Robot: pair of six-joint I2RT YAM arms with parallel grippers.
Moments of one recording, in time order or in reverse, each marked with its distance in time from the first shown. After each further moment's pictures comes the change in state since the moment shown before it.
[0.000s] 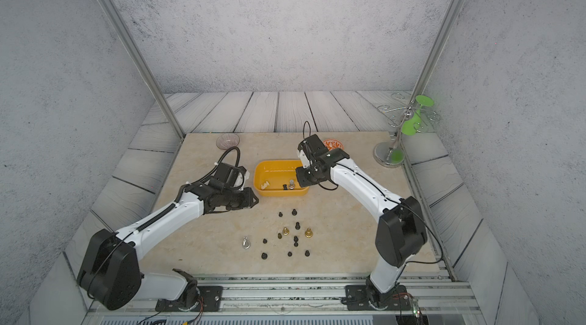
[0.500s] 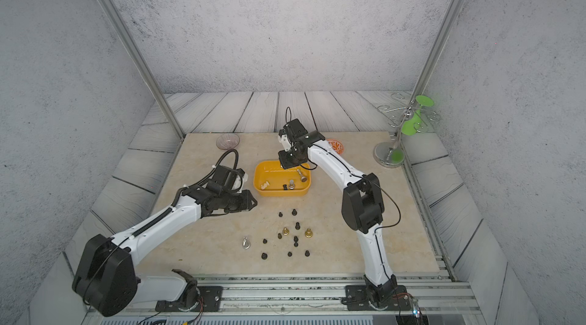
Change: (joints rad) left arm 0.000 -0.045 -0.039 -0.001 0.000 -0.001; right arm 0.000 0.423 0.486 -0.040 -0.089 -0.065
